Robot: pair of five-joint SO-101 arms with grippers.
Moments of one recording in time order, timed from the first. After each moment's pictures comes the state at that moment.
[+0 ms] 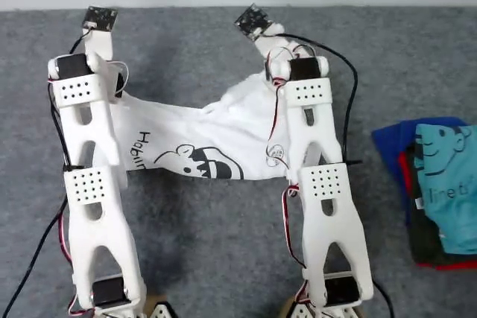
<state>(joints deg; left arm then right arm) -15.9 70.4 -85.5 96.8 -10.3 -10.8 77.9 -94.2 76.1 35.6</state>
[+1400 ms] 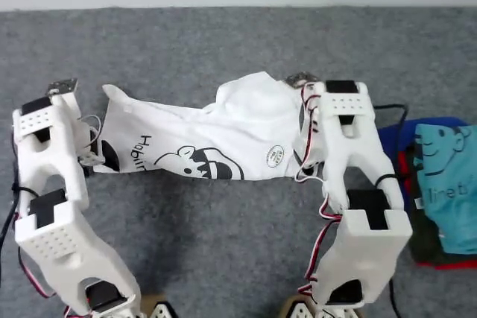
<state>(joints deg) -27.2 24.5 2.3 79.5 -2.8 -4.1 18.8 2.5 82.1 21.3</state>
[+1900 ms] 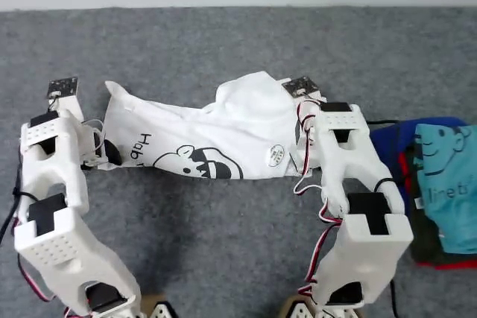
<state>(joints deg) -26.8 22.5 12.0 62.6 -2.9 -4.6 17.6 14.9 62.0 18.2</state>
